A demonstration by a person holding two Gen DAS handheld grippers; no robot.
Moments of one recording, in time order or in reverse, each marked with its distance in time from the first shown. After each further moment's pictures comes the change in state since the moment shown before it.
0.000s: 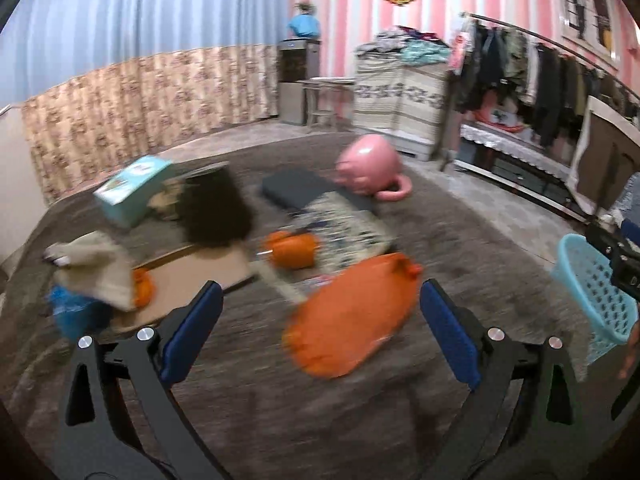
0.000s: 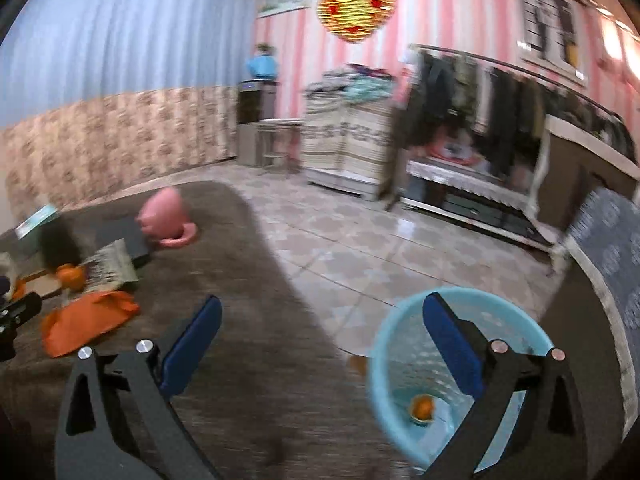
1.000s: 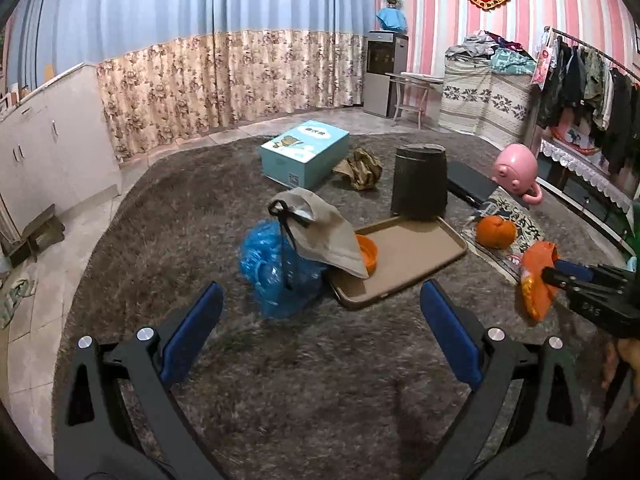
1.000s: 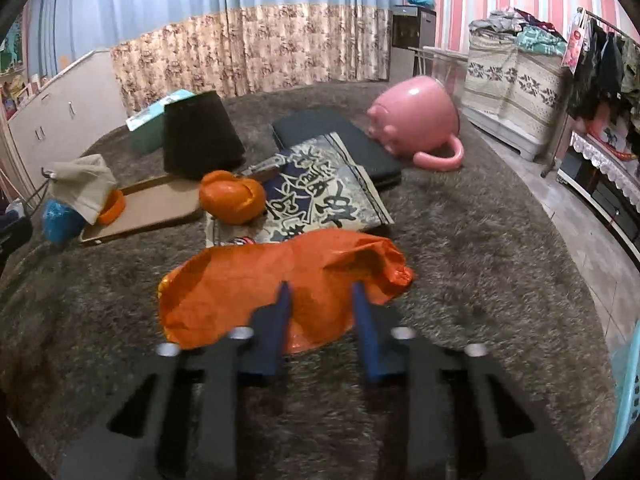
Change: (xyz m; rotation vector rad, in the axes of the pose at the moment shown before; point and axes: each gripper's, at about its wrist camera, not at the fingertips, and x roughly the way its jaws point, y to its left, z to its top) left arm -0.028 0.153 -0.019 -0.133 0.037 0.224; right arm 0.080 0.165 -0.030 -0.163 0.281 0.463
